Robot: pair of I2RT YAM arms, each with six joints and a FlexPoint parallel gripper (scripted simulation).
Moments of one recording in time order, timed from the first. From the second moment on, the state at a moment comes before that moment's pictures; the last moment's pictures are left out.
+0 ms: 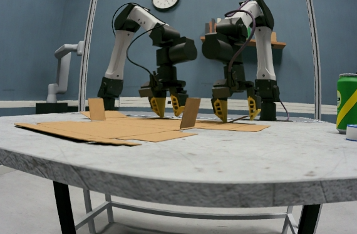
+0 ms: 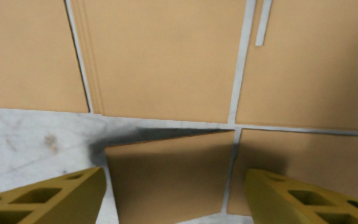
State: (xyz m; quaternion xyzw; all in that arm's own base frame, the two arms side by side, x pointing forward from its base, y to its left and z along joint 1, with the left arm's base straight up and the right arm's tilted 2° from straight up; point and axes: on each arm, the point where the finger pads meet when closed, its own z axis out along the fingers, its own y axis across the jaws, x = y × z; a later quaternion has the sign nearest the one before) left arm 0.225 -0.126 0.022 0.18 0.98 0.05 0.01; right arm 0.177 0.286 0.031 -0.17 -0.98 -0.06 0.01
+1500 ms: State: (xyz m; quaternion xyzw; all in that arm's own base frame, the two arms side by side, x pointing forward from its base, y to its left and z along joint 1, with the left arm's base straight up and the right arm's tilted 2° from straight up) left arm 0.225 -0.126 0.022 0.18 0.98 0.05 0.01; right arm 0.168 0.250 0.074 -0.17 -0.98 -0.07 0.00
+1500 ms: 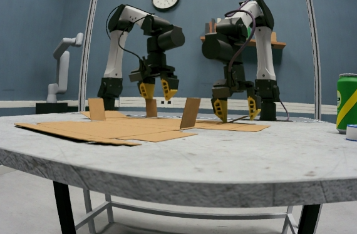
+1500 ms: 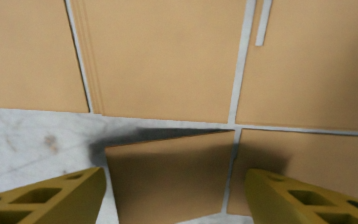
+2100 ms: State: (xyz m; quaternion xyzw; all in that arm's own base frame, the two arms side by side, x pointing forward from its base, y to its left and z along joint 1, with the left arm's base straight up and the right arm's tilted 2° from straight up) left arm 0.225 -0.126 0.022 0.18 0.98 0.05 0.01; right arm 0.155 0.219 0.072 -0.17 -0.98 -0.04 0.01
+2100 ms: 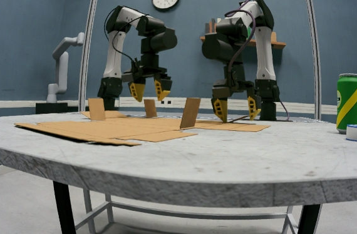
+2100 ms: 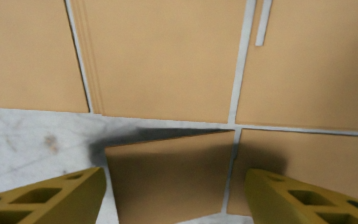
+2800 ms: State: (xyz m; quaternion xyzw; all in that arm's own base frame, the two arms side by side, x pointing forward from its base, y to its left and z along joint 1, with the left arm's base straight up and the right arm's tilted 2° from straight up) left arm 0.225 -0.126 0.022 0.18 0.98 0.05 0.01; right arm 0.147 0.207 0.047 -0.17 -0.99 -0.02 0.02
